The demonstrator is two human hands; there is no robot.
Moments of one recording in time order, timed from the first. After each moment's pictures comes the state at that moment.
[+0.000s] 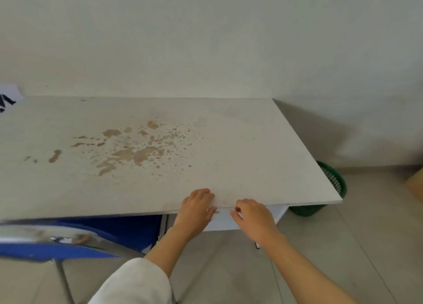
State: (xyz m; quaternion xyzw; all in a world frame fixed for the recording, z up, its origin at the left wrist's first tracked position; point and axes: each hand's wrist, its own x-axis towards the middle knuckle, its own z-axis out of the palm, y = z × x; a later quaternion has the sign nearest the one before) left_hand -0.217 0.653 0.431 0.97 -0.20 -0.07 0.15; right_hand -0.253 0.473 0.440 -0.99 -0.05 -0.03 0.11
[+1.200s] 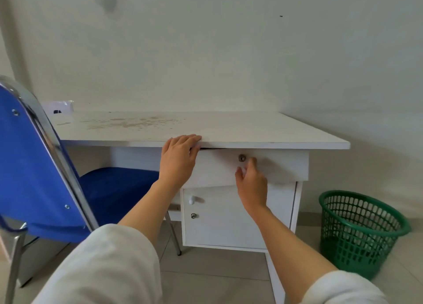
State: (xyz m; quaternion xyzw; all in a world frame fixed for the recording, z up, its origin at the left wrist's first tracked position) left_hand -0.237 0.564 0.327 0.90 -0.09 0.39 0.19; right_hand -0.209 0.388 0.257 -0.85 -0.03 -0.37 0.37
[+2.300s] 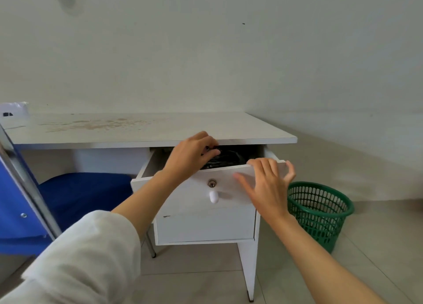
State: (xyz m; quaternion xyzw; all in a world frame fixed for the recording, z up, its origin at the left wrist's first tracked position) left_hand -0.254 0.485 0.347 0.86 -0.31 0.37 0.18; right_hand -0.286 0.286 0.263 -0.82 -0.06 -0.56 0.08
